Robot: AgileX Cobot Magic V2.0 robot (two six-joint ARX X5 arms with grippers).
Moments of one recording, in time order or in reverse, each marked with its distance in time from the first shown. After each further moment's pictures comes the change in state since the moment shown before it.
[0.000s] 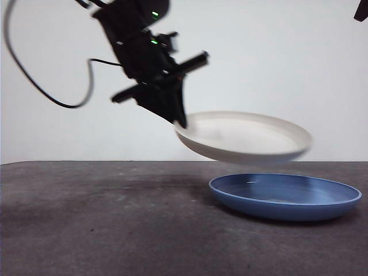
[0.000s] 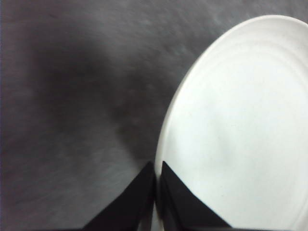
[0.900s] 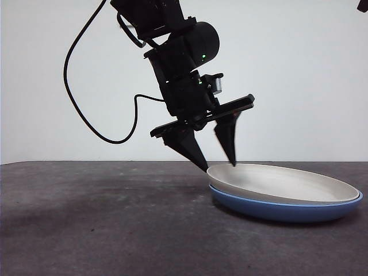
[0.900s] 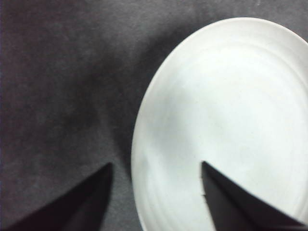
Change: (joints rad) left arm -0.095 0.221 0.156 -0.078 0.000 0.007; right arm 0.000 -0.028 0.000 0.000 0.003 0.008
